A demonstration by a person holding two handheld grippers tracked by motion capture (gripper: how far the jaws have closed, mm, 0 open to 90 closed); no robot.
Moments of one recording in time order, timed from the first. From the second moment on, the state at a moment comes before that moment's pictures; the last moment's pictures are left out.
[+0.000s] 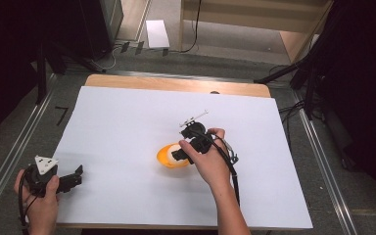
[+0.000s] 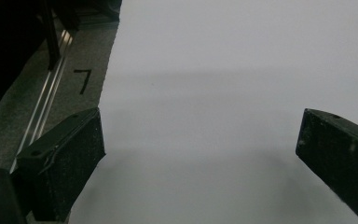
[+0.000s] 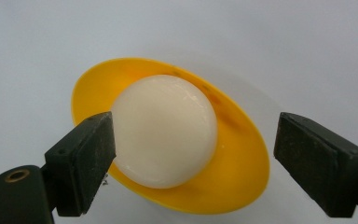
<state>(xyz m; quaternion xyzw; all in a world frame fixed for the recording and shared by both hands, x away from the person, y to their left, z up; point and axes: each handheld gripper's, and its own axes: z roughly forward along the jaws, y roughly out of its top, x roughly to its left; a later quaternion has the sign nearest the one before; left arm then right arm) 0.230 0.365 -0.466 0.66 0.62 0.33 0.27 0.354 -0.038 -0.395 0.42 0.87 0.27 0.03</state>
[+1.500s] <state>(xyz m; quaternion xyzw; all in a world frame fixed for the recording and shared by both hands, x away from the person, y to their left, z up) 0.230 0.365 -0.466 0.66 0.62 0.33 0.27 0.350 -0.099 -0.395 0.46 0.84 0.29 0.06</state>
